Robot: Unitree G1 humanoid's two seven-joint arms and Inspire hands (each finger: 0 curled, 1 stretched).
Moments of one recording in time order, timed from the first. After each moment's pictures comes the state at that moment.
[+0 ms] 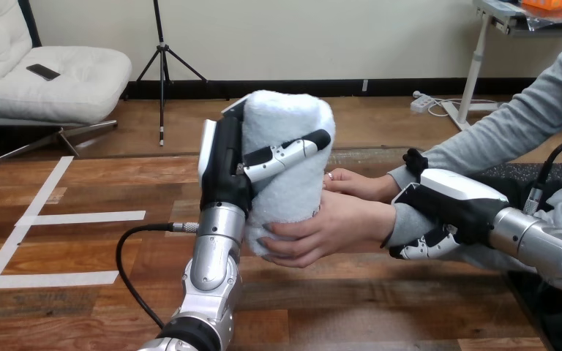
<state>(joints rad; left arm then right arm) -0.72 -0.08 0.06 1.25 -0.03 -0.82 0.02 -0.68 -0.61 0.38 1.10 -0.49 -0.64 0.23</state>
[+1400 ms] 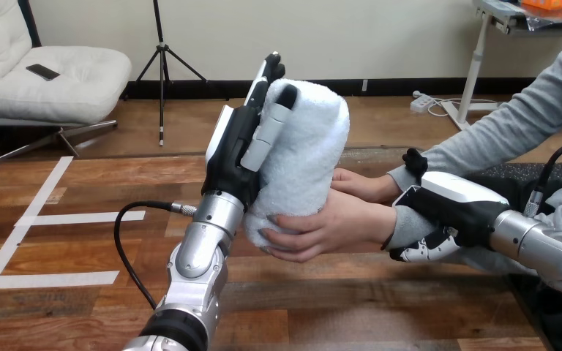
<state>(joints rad) -0.69 -0.04 0.06 1.12 -0.04 -0.72 -0.18 -0.68 -0.61 0.38 1.10 -0.50 -0.64 0.23</state>
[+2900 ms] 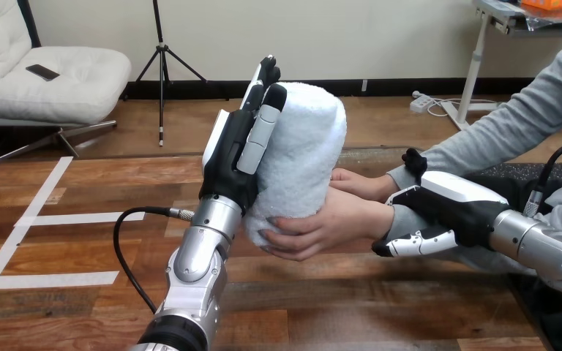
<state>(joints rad) -0.66 -0.04 0.06 1.07 -0.06 -0.69 -0.17 -0.68 -0.61 0.38 1.09 -0.49 -0.64 0.24</state>
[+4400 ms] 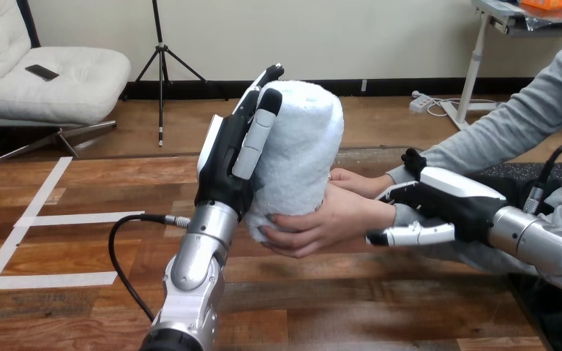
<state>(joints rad) -0.57 -0.04 0.05 0.92 -0.05 -0.64 -0.15 -0.67 -0.59 0.34 1.07 -0.38 -0.61 0.30</state>
